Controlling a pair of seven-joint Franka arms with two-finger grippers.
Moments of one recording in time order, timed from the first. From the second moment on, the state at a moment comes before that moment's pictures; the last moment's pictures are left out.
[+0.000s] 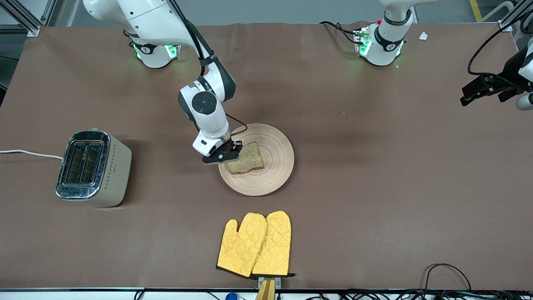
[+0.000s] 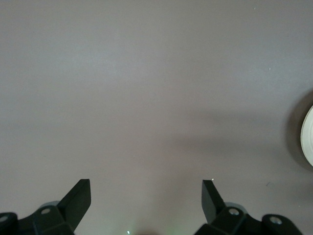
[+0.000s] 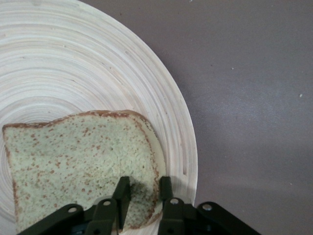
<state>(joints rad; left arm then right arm) 0.14 -0.07 -0.17 -1.63 0.01 1.54 -0.10 0.74 0.51 -0.13 -1.98 0.03 2.64 0.46</state>
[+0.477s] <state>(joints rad) 0.14 -0.06 -0.17 -1.61 0.01 1.52 -0.10 0.74 0.51 -0.13 -2.00 0.03 2.67 0.46</state>
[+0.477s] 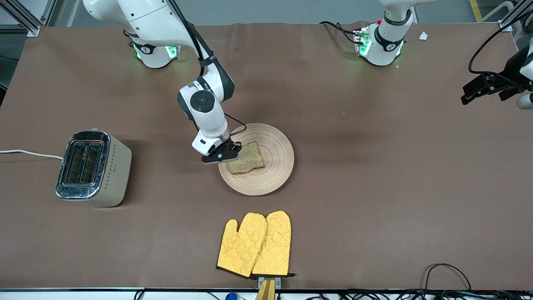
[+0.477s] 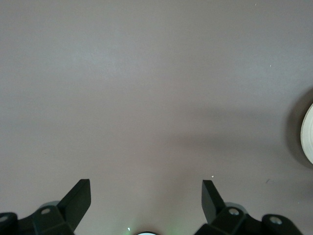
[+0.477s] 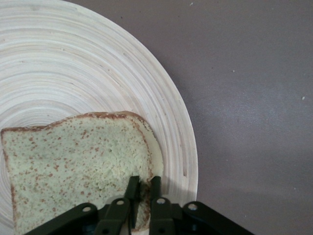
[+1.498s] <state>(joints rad) 0.14 -0.05 -0.16 -1.57 0.01 1.49 -0.10 0.65 0.24 -0.21 -1.55 -0.25 1.61 0.37</state>
